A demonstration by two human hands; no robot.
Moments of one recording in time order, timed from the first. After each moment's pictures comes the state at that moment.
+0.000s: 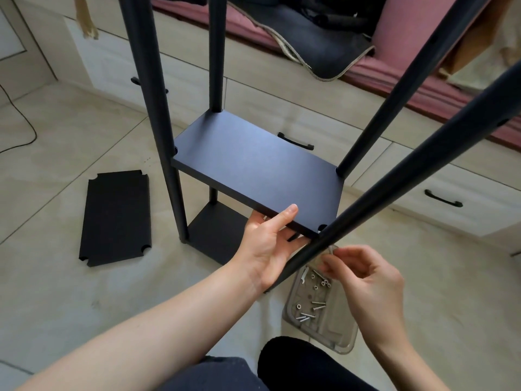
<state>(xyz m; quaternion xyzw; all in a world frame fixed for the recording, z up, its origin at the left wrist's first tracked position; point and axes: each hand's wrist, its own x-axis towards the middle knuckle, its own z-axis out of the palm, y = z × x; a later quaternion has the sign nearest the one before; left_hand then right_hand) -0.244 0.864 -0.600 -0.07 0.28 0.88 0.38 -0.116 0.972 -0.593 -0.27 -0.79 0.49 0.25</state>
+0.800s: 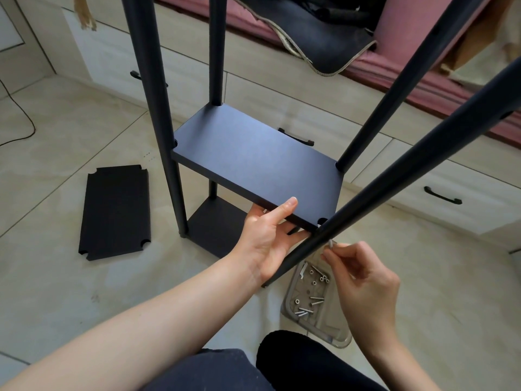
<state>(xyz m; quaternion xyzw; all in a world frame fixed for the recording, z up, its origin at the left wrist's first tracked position) -0.247 0.867 -0.606 -0.06 0.26 0.89 0.38 -0.116 0.970 -0.603 -0.18 -0.85 0.37 0.33</state>
